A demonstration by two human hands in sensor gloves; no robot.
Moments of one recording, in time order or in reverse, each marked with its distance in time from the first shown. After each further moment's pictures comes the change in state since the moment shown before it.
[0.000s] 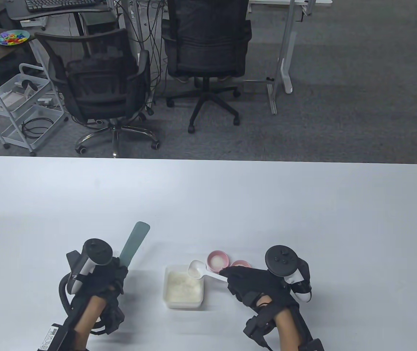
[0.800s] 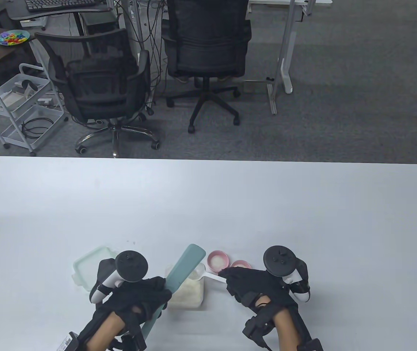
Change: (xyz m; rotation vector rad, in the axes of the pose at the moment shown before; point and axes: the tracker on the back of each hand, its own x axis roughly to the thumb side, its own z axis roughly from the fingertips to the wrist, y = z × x) left_hand 0.073 -0.045 0.068 -0.342 -0.440 -0.021; right_hand 0.001 0.003 -0.001 0.016 0.005 0.004
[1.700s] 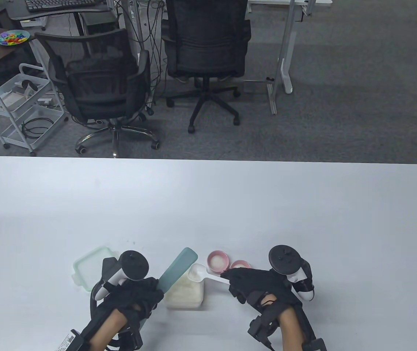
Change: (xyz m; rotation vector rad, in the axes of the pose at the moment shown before) left_hand -0.018 0.005 -0.011 0.048 0.168 -0.113; right_hand -0.006 -0.006 0.001 0.059 0.007 -0.073
